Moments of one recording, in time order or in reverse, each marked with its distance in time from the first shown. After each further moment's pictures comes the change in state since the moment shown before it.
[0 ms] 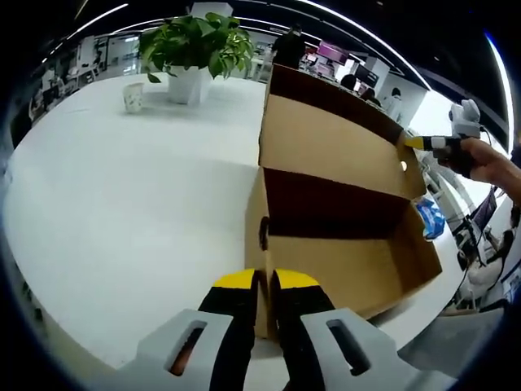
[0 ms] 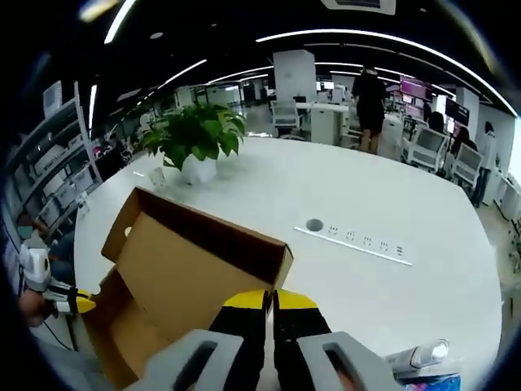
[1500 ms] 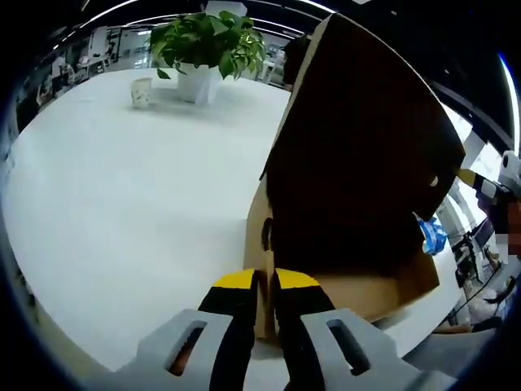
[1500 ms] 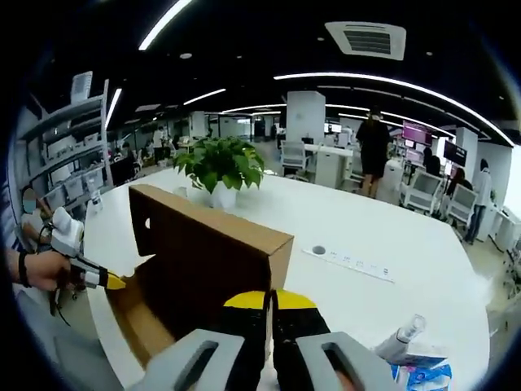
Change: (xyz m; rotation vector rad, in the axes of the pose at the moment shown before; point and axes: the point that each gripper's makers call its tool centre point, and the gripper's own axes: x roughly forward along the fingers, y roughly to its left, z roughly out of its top) left arm 0.002 -0.004 0.014 -0.066 -0.014 0.012; right arm -0.084 0.046 -0.014 -0.115 -0.213 -0.018
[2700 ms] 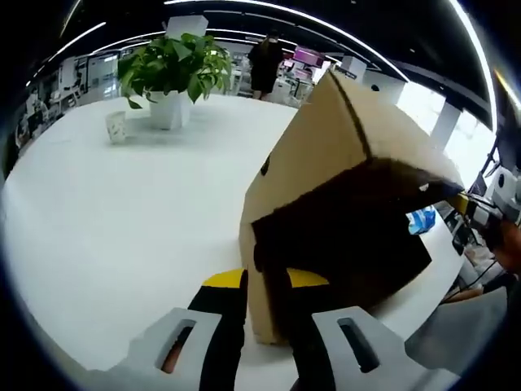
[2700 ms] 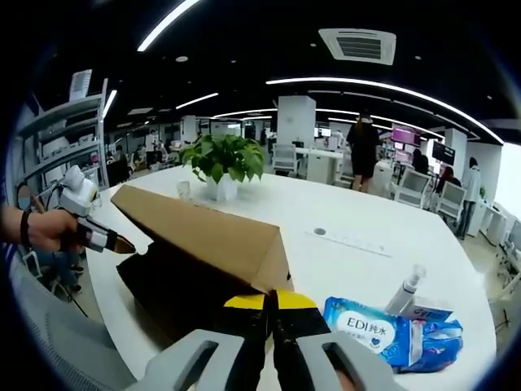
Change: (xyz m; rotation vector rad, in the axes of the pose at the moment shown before) left arm -0.022 -0.003 0.023 0.197 -0.050 -0.086; right arm -0.042 0.044 -0.056 0.019 -0.028 -0.058
